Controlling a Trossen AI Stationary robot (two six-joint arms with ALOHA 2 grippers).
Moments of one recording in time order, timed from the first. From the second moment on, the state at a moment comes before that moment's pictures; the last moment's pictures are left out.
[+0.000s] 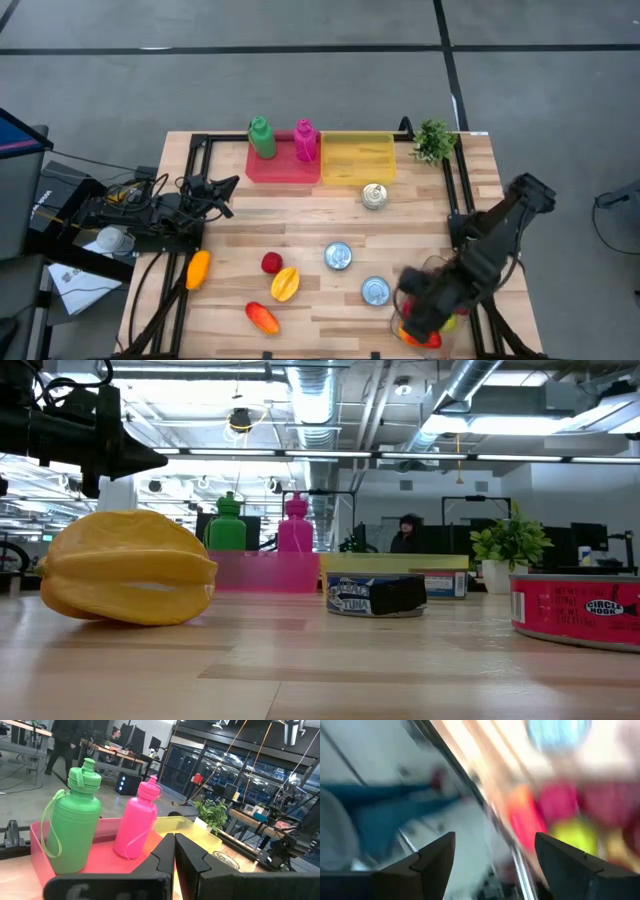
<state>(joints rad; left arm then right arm) -0.09 0.00 0.01 0.07 -0.85 -0.32 0.77 1.59 1.64 -1.19 -0.04 1.43</state>
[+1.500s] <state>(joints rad) -0.09 0.02 0.01 0.65 -0.74 -0.40 0.44 1.05 1.69 -0.78 0.32 -0.06</state>
